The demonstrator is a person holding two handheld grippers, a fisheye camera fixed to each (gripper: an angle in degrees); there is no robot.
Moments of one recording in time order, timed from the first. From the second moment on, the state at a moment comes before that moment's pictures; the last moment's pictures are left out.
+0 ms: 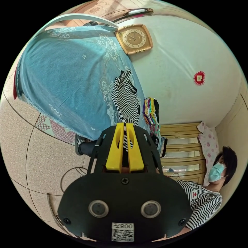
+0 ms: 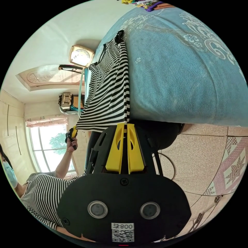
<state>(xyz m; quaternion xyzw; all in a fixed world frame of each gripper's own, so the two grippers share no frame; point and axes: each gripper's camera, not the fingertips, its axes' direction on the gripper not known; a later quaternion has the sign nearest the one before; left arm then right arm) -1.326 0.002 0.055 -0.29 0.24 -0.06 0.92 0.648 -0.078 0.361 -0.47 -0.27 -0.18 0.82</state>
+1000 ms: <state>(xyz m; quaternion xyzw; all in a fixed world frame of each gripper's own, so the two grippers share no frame) -1.138 -0.183 0.060 -0.16 0.38 0.02 0.91 0.487 -0.356 0.284 -0.31 -0.43 -0.25 0.81</state>
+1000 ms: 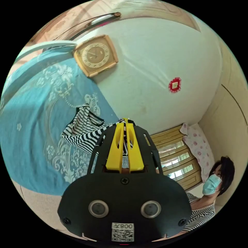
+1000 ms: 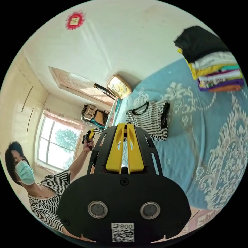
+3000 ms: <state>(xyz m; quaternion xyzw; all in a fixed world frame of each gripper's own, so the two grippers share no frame) -1.278 0.107 0.071 -0.36 0.30 -0.09 0.88 0.946 -0.129 0.321 -0.44 -0.36 -0.01 0.82</state>
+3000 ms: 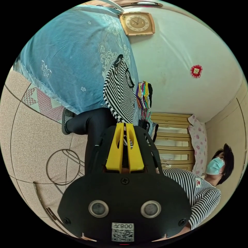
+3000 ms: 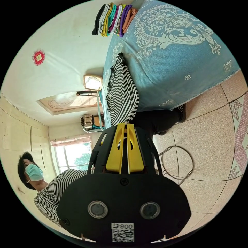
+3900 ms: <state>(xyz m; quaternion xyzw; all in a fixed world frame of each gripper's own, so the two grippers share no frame) -1.277 0.049 0.197 -0.33 0.19 -0.08 0.92 0.980 -0.153 0.400 -0.43 -0.31 0.05 0.85</state>
